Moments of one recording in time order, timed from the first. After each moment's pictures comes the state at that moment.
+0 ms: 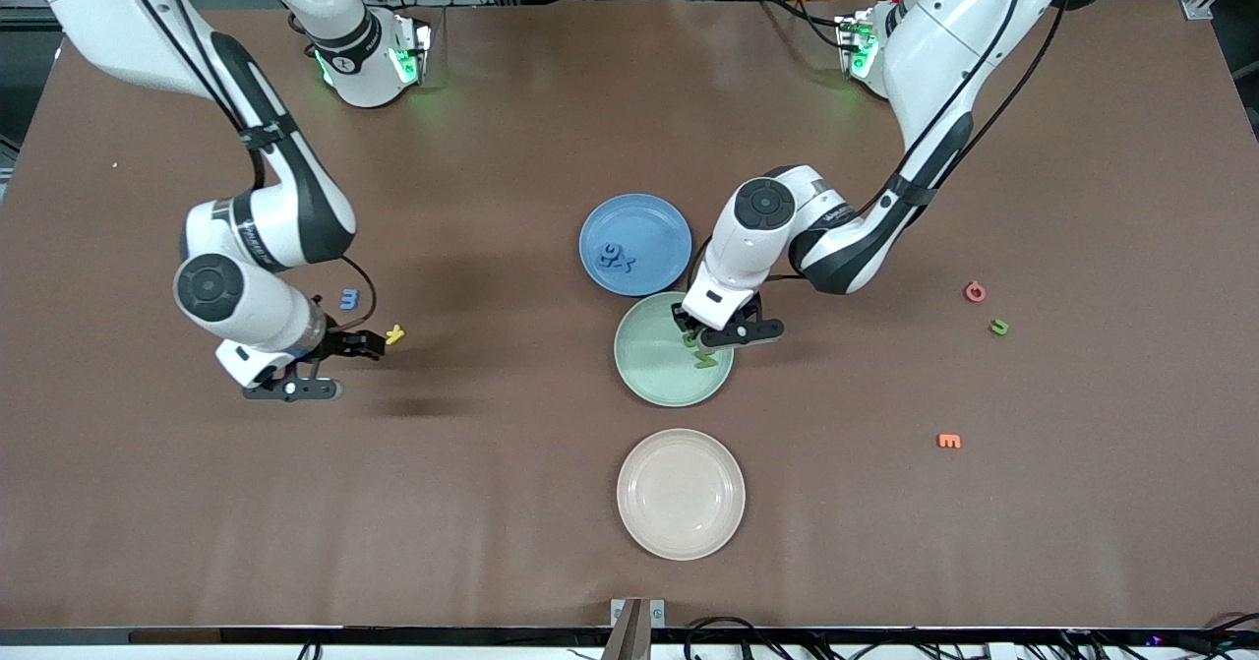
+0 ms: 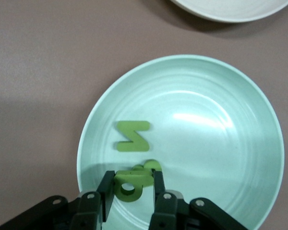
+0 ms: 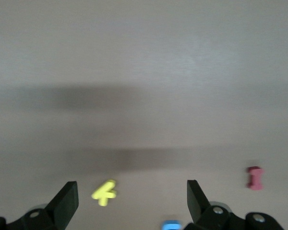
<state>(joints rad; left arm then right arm) -0.20 0.68 -0.47 -1.84 0.50 2.60 -1.16 -0.13 0.44 0.26 -1.93 -0.20 2.28 0.23</state>
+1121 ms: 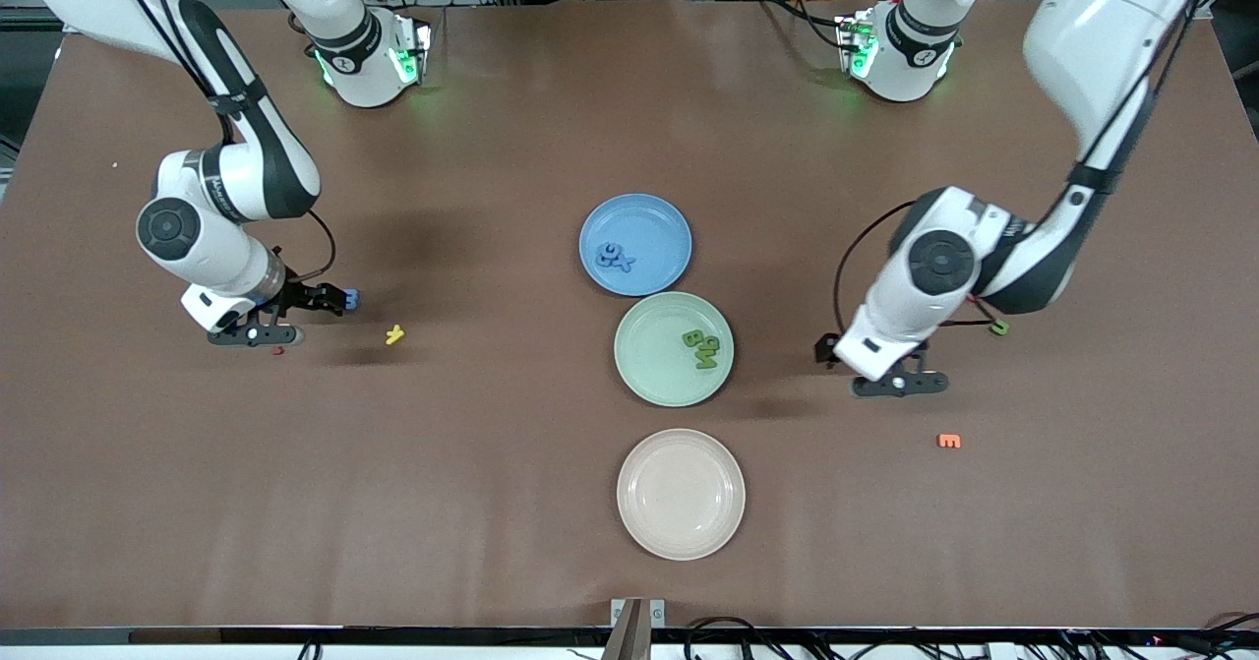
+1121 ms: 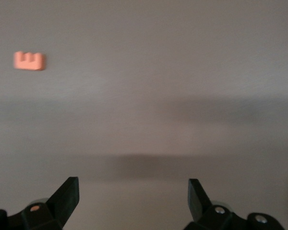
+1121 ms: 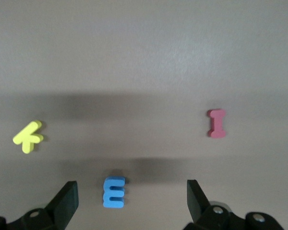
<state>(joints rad) 0.25 0.54 -0.59 -1.90 0.50 2.33 -0.63 -0.27 0.28 0.26 -2.29 -0.20 2.50 0.12</state>
